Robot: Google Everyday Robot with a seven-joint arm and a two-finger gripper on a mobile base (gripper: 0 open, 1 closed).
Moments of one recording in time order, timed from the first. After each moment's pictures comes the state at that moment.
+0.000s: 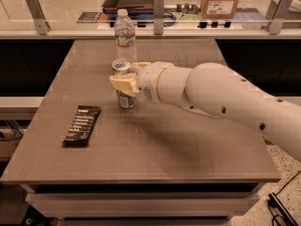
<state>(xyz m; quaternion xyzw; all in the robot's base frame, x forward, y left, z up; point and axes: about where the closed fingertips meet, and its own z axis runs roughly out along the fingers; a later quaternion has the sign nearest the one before) 0.566 0.064 0.897 -0.36 0.72 0.23 0.55</state>
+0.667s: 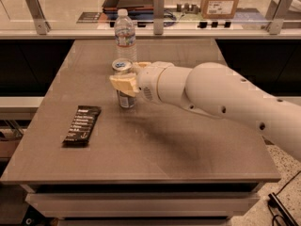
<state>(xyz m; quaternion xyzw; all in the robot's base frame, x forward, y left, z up) 0.566 0.064 0.898 -0.36 0.72 0.23 0.55</state>
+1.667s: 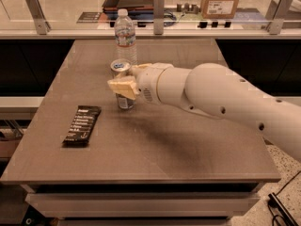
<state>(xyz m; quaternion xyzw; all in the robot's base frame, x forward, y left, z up) 0.565 0.066 0.899 -0.36 0.72 0.22 0.55</state>
